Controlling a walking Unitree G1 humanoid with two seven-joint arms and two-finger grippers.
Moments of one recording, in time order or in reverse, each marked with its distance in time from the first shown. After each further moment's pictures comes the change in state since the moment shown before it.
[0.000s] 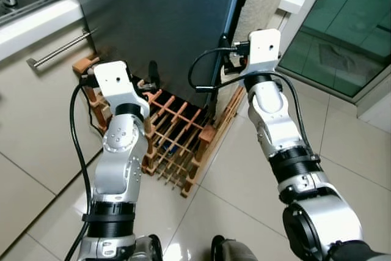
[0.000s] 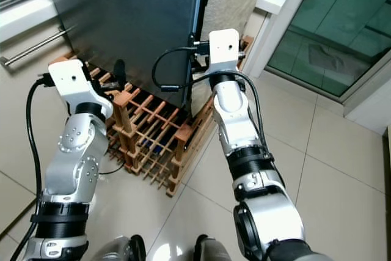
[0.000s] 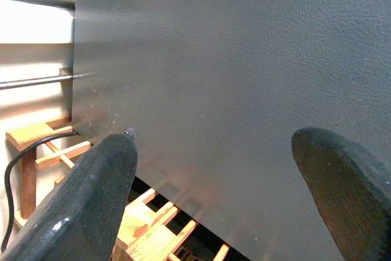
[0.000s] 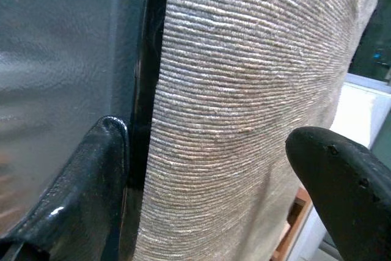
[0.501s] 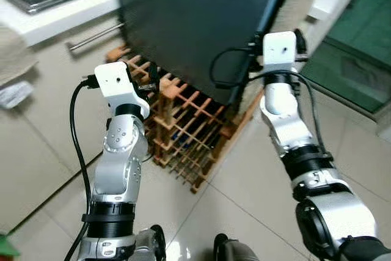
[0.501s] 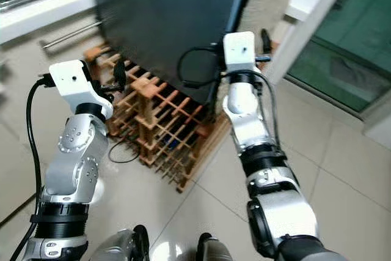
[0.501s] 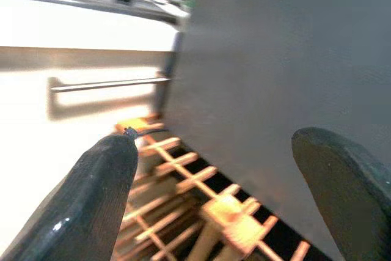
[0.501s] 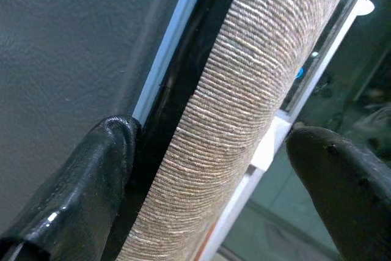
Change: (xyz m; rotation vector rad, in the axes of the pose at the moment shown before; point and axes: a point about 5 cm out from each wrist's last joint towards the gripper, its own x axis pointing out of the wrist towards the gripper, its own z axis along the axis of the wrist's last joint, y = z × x) left arm 0.000 0.003 0.000 0.003 0.006 0.009; right arm -0.011 -0.056 -0.013 -0.319 0.015 -0.363
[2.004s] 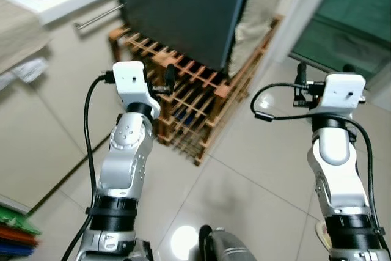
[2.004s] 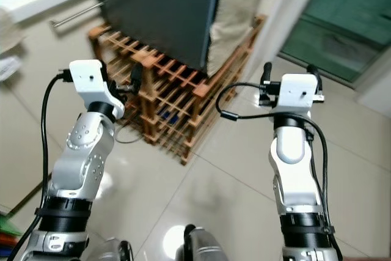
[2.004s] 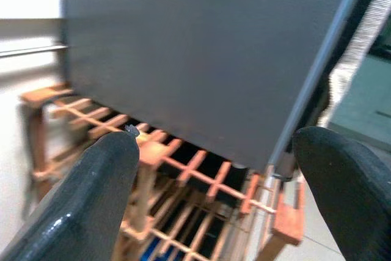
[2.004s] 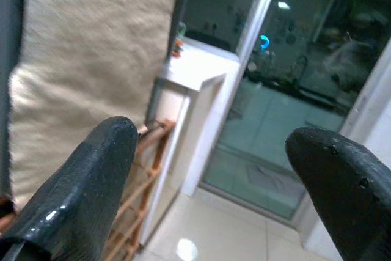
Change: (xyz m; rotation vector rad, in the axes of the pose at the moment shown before) left arm 0.006 -0.019 -0.007 0.023 0.021 -0.172; right arm -0.066 -0.062 -0.017 0.128 0.034 0.062
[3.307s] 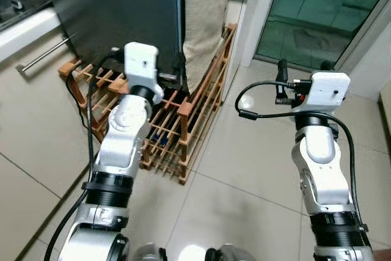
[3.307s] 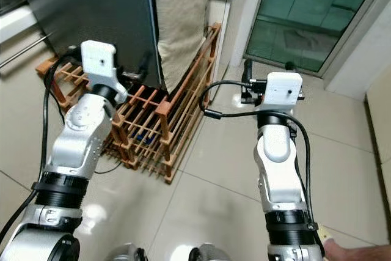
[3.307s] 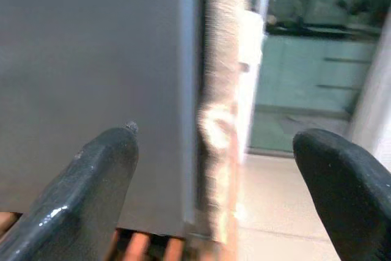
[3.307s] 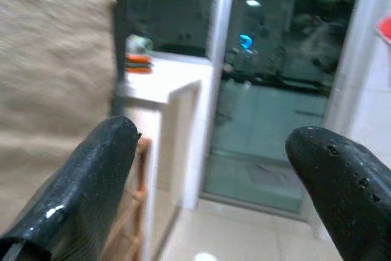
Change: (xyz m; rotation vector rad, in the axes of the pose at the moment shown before) left arm 0.024 0.002 0.004 0.133 0.011 -0.134; right arm -0.002 0.018 0.002 0.113 -0.019 0.044
